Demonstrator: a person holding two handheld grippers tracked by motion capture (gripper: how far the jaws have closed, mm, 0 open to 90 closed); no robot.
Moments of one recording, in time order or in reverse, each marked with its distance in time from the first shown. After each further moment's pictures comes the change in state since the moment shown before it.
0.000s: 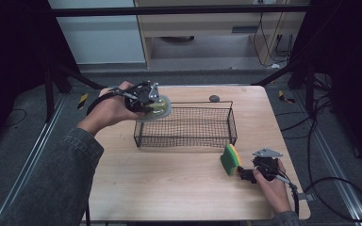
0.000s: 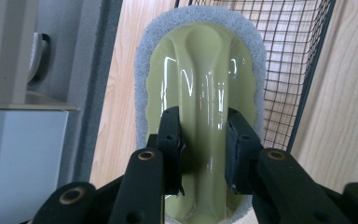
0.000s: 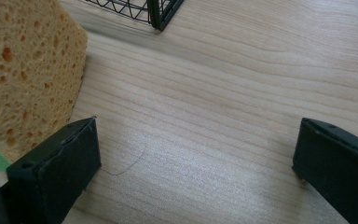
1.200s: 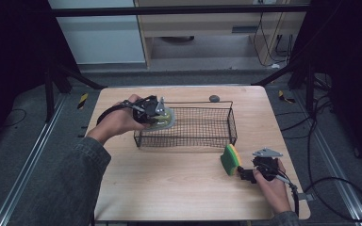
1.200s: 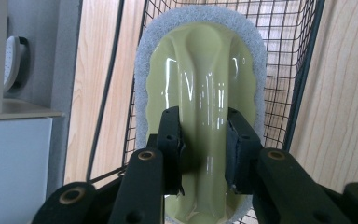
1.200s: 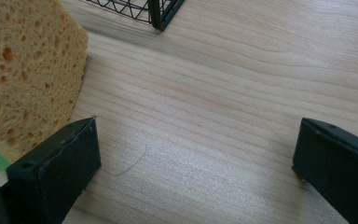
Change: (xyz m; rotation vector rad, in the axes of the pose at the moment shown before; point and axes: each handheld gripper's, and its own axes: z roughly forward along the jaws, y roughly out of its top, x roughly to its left) left arm -0.023 -0.005 0.049 0.005 -0.067 0.039; right arm 0.000 0.000 0.000 0.001 0.001 -0.001
